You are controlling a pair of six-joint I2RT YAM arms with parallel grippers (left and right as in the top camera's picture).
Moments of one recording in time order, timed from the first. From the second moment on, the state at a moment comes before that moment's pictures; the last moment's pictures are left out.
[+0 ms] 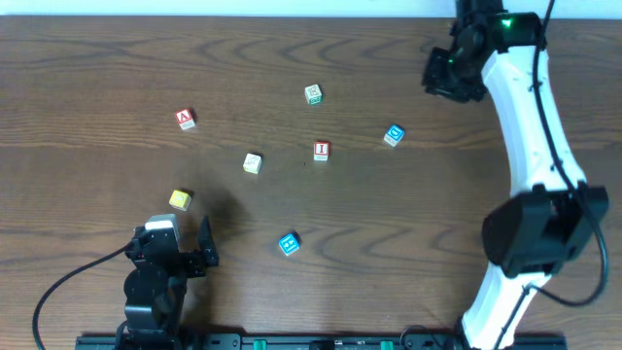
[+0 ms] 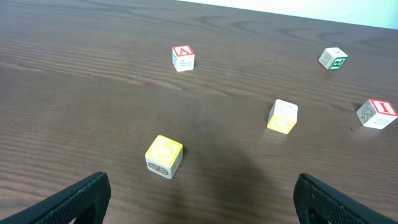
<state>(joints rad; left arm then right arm) -0.08 0.01 0.15 -0.53 -0.09 -0.15 0.11 2.03 2.05 -1.28 -0.03 0.39</state>
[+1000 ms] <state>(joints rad) -0.08 0.01 0.15 -0.53 -0.09 -0.15 0.42 2.32 2.05 -1.22 -0.07 0.37</state>
